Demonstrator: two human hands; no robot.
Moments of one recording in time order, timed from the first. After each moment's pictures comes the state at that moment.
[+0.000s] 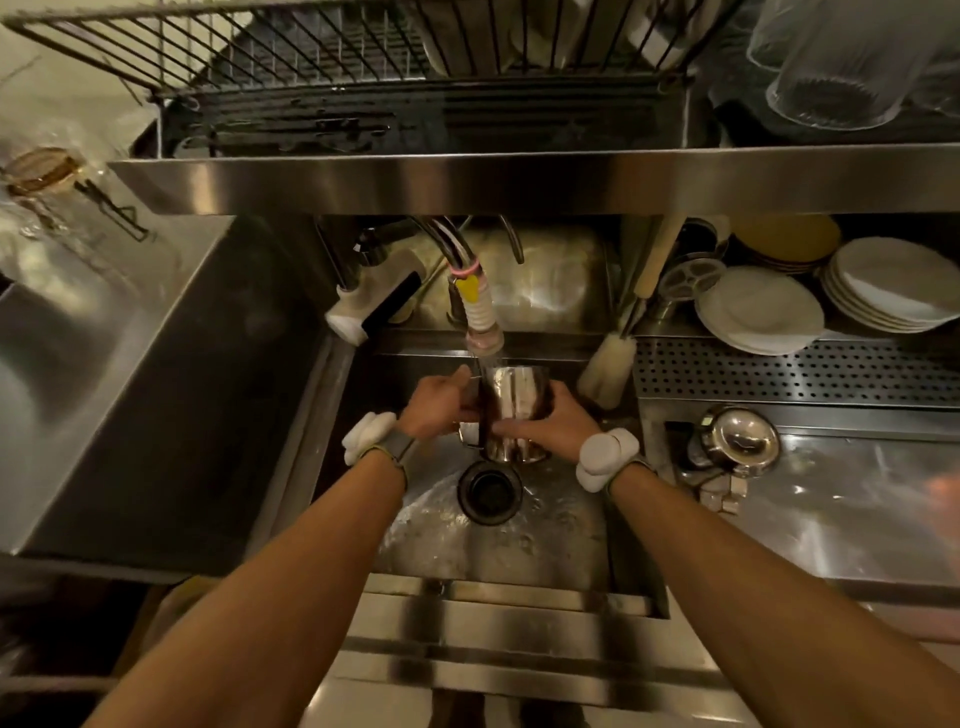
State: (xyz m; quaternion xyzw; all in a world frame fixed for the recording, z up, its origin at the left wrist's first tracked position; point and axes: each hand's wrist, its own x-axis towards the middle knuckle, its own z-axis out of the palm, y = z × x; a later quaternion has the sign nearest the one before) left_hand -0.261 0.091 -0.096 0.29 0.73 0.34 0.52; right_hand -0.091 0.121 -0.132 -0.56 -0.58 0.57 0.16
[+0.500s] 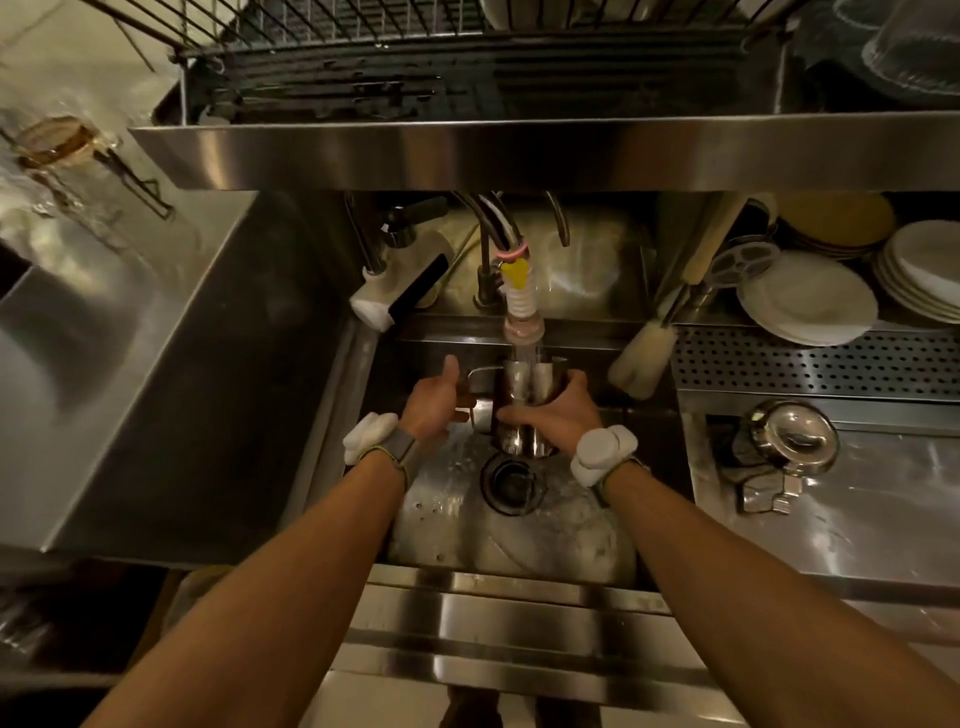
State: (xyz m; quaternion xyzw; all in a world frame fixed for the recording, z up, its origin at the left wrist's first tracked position) left_hand -0.297 0.080 -0.111 0.25 0.76 0.32 0.51; right_hand -0.135 0.115 -0.144 -0.60 -0.53 0.55 0.22
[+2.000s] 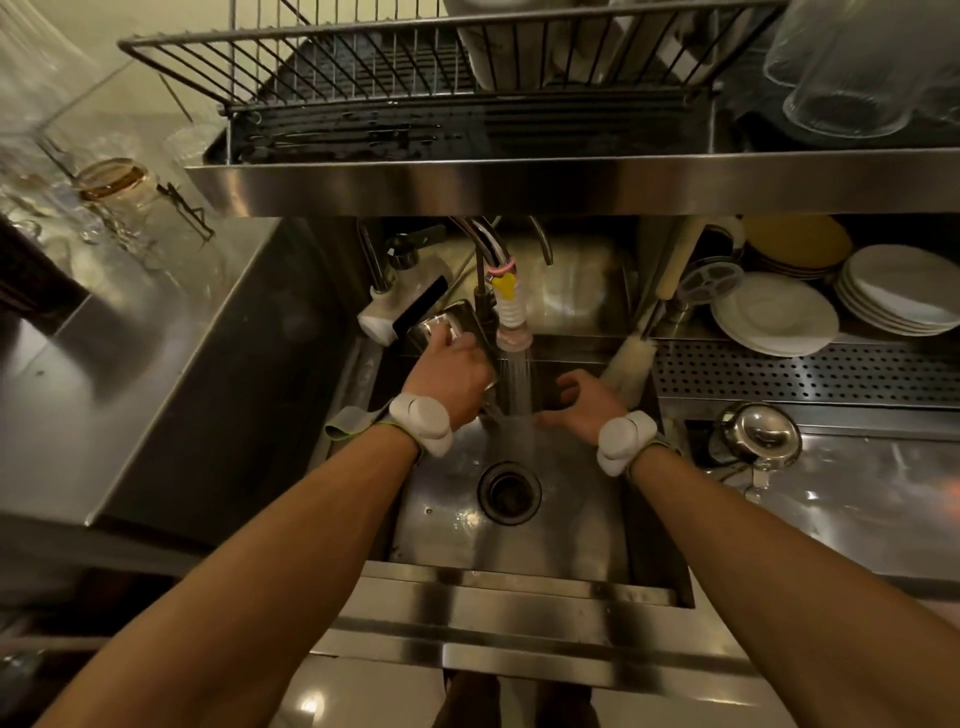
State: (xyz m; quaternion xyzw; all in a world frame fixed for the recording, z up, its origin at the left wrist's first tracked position) left_hand -0.284 0.078 -0.055 0.80 0.58 -0.09 -0.14; right_hand -0.093 0.129 -0.123 -0.59 -0.66 0.46 0.13
